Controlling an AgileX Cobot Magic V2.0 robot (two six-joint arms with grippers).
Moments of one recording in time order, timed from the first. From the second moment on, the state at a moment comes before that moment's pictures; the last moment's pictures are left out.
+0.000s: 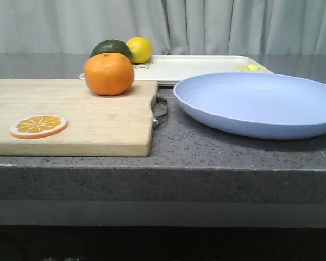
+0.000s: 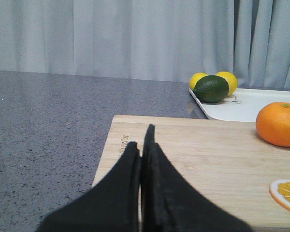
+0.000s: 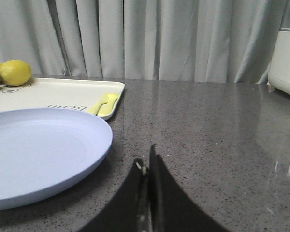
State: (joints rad) left arm -0.07 0.00 0.00 -0.03 0.02 -0.04; right arm -0.03 -0.01 0.03 0.00 -0.01 0.02
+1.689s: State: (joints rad) left arm -0.07 0.42 -0.73 -0.03 0.61 -0.04; right arm -0.03 0.40 -0.63 0.00 0.55 0.00
